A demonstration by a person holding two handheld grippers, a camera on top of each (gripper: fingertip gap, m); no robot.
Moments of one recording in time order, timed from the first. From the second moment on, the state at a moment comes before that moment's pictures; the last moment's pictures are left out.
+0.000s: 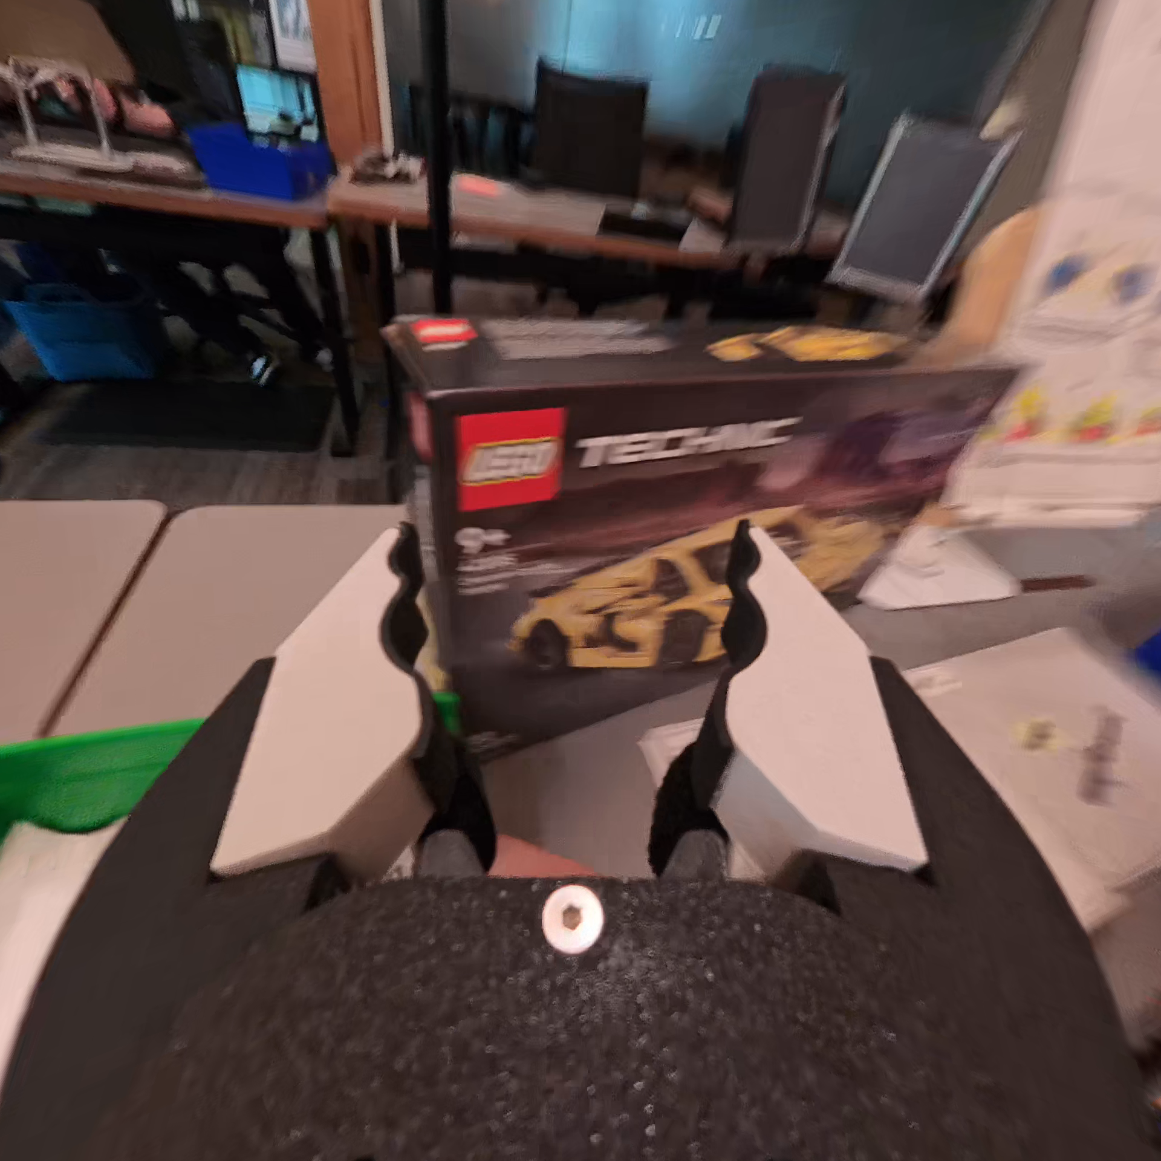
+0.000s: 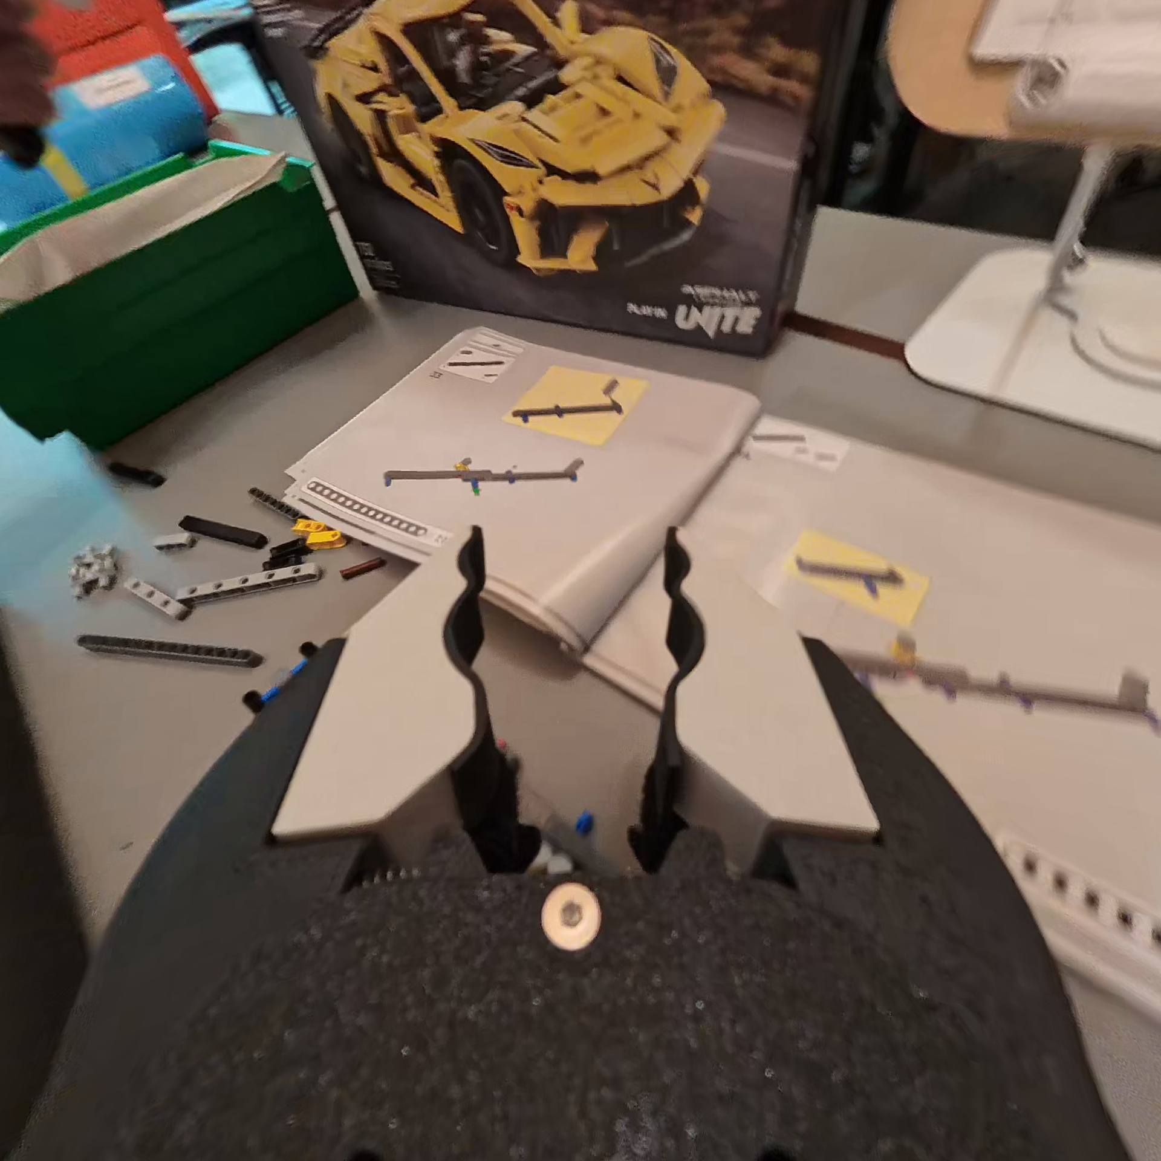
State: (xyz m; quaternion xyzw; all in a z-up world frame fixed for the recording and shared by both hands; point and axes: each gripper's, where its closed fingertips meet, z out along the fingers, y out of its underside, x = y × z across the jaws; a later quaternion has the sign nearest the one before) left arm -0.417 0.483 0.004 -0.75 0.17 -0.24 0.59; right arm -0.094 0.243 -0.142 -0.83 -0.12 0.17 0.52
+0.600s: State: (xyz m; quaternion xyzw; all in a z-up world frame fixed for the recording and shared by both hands) left arm -0.360 0.230 -0.200 -0.79 0.51 -0.21 0.26; right arm -0.126 0.212 -0.137 -0.79 -0.12 0.19 0.57
